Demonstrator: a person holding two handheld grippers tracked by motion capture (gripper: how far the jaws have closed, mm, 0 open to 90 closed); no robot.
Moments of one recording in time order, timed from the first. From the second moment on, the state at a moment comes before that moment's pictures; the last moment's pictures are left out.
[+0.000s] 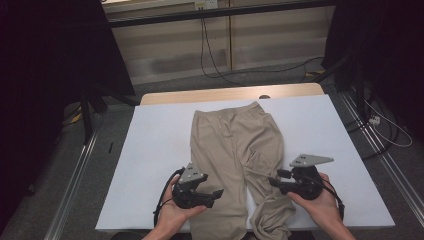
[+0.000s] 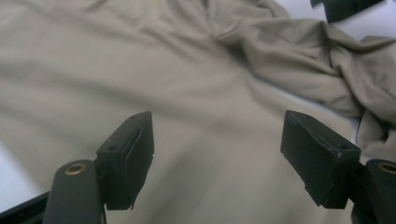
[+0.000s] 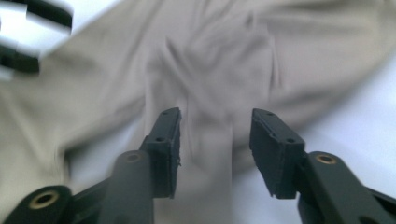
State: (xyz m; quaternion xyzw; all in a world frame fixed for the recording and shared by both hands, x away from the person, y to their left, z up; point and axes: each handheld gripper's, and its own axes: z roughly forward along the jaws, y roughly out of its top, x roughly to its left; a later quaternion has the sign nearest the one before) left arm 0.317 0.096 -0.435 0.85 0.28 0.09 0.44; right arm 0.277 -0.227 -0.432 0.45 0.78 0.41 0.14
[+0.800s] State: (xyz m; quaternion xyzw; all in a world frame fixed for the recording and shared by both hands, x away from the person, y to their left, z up) left arm 0.326 0.018 -0.451 0.89 0.22 0.04 0.39; right arm 0.243 -0.199 -0.439 0.39 0.81 0.43 0.07
